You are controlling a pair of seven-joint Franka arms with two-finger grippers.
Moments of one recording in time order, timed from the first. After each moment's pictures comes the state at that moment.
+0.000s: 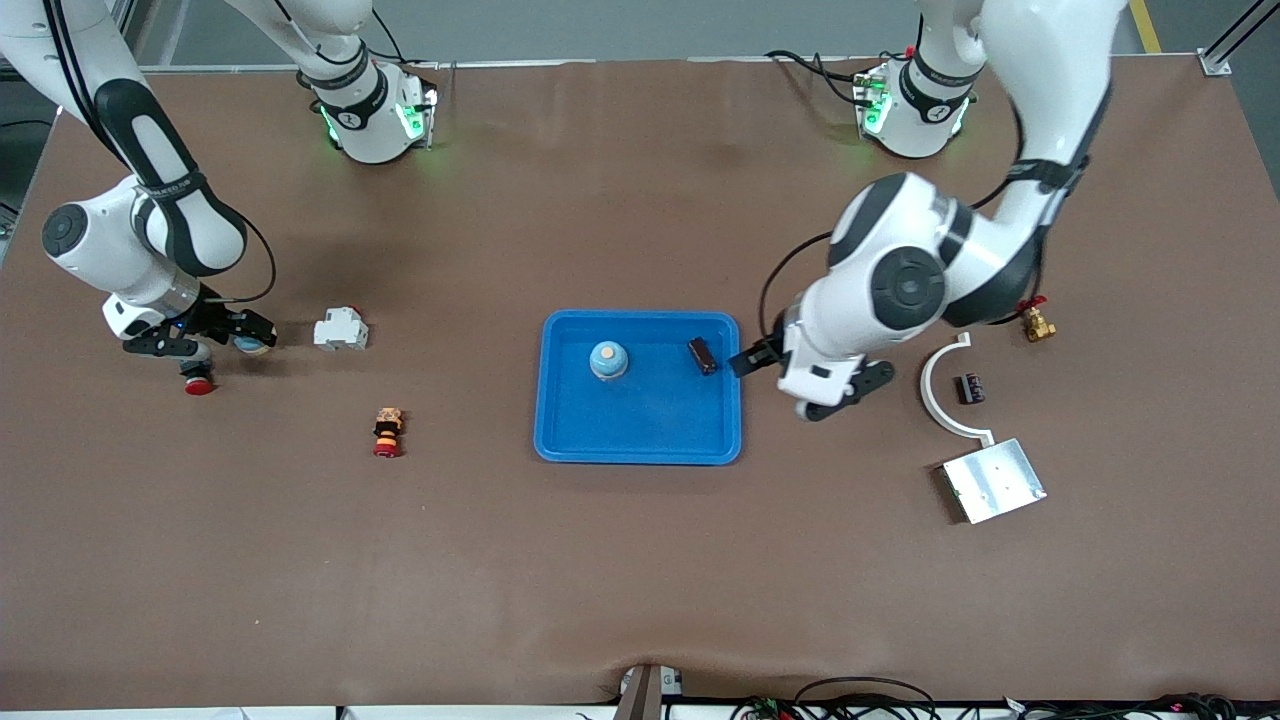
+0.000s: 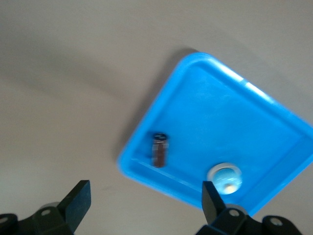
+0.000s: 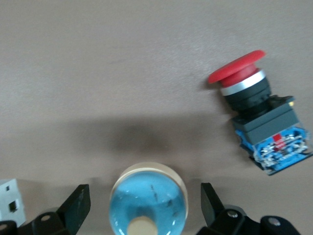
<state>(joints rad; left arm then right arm) -0.17 0.50 -0.44 -1.61 -0.07 2.03 -1.09 -0.35 0.29 -0.01 -2.46 0.22 2.73 -0.48</state>
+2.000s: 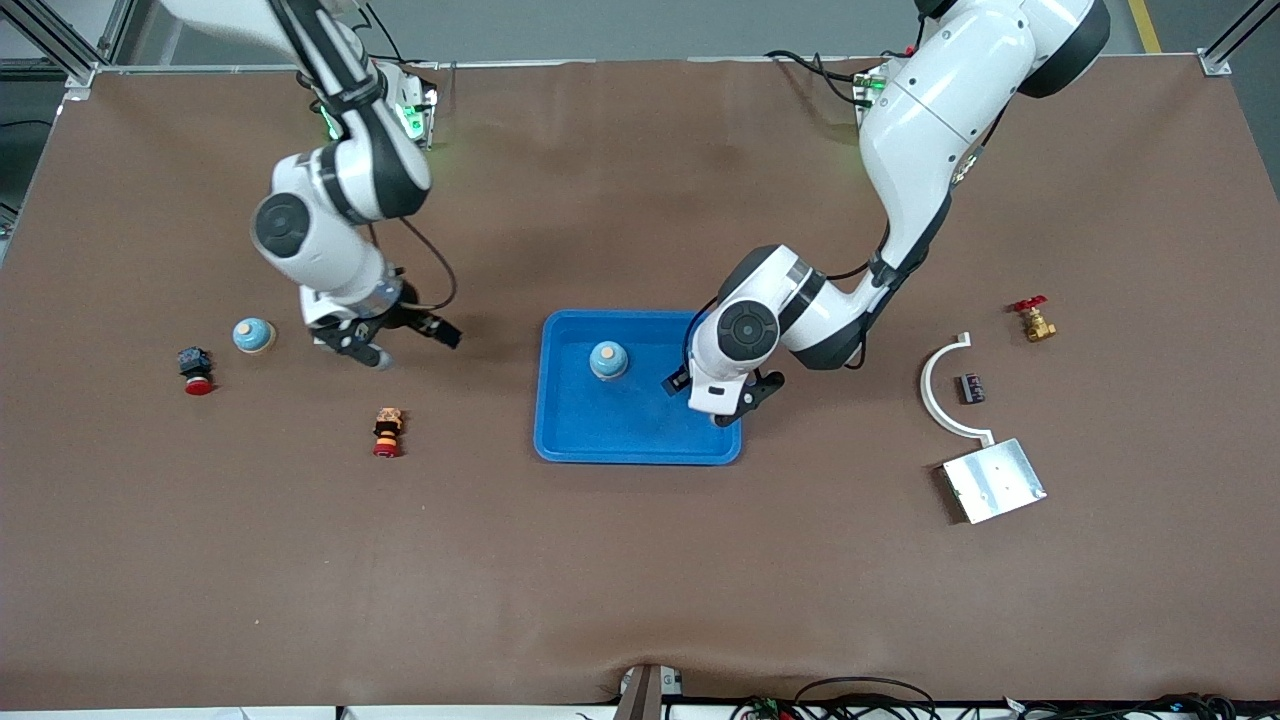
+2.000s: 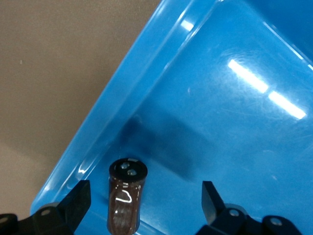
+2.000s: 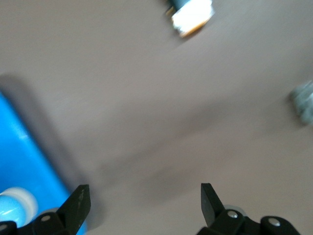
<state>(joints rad) -0.33 0.79 -0.40 -1.60 0.09 2.24 -1.31 0.40 0.13 0.00 -2.33 0.23 2.48 0.74</state>
